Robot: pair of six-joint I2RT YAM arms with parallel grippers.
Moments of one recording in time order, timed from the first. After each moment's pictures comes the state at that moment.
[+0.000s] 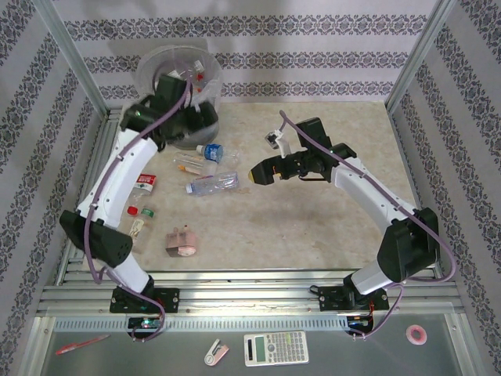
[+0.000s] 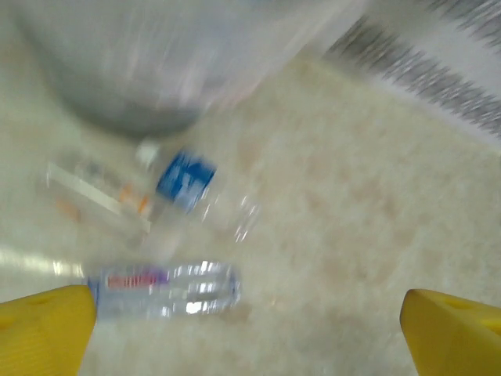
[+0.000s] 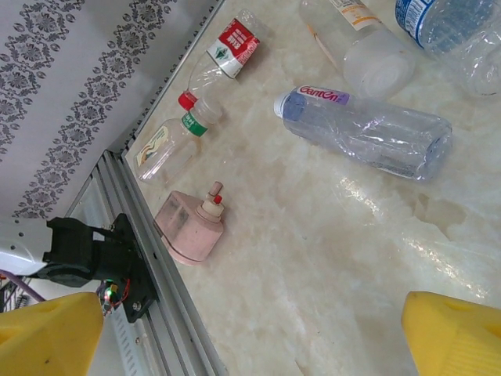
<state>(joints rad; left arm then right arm) -0.33 1.62 1.81 -1.05 -0.04 -0.77 0.42 1.51 1.27 -0.62 -0.80 0.15</state>
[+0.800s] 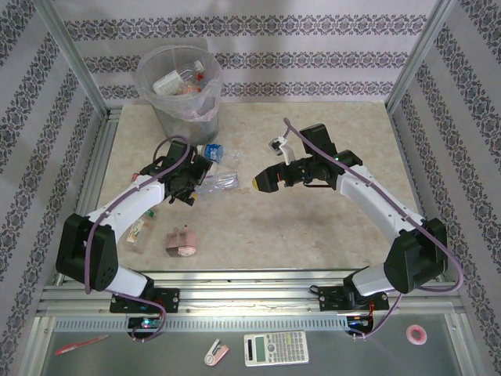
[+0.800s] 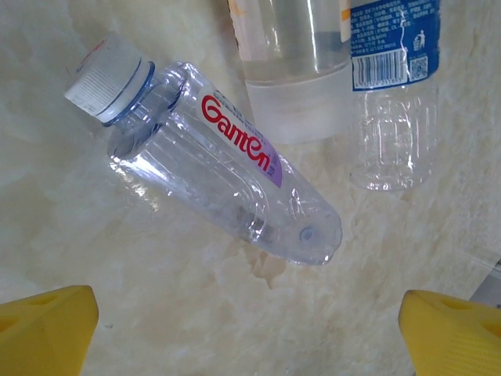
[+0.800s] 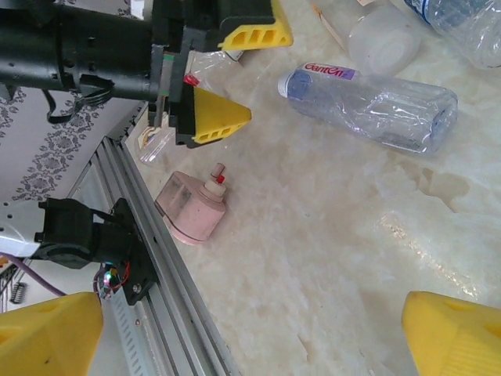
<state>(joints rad) -0.33 1.48 1.03 -0.51 0.08 -1.43 0.42 1.43 1.19 -0.63 -0.79 0.13</state>
